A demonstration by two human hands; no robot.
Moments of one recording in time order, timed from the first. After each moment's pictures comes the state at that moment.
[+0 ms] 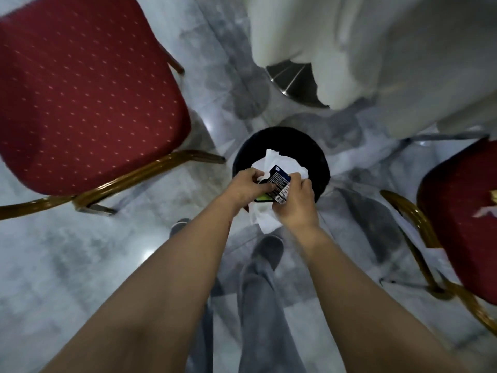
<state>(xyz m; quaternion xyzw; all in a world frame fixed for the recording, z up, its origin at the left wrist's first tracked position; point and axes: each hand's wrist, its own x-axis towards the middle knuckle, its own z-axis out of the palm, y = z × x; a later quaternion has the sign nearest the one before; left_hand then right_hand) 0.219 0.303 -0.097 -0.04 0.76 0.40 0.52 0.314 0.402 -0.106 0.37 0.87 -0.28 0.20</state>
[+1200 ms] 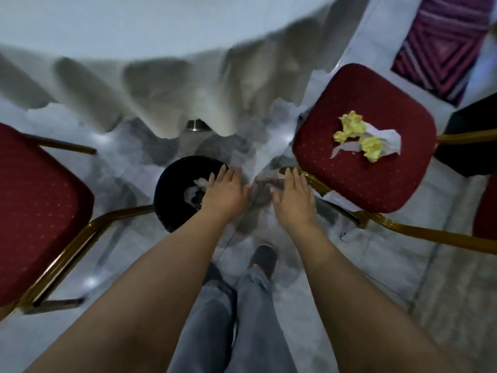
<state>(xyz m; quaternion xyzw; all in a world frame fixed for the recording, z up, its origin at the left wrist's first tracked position) 0.326 0.459 -0.015 0.44 0.83 0.04 0.35 0.470 0.544 -0.021 0.51 0.82 -0.23 0.12</state>
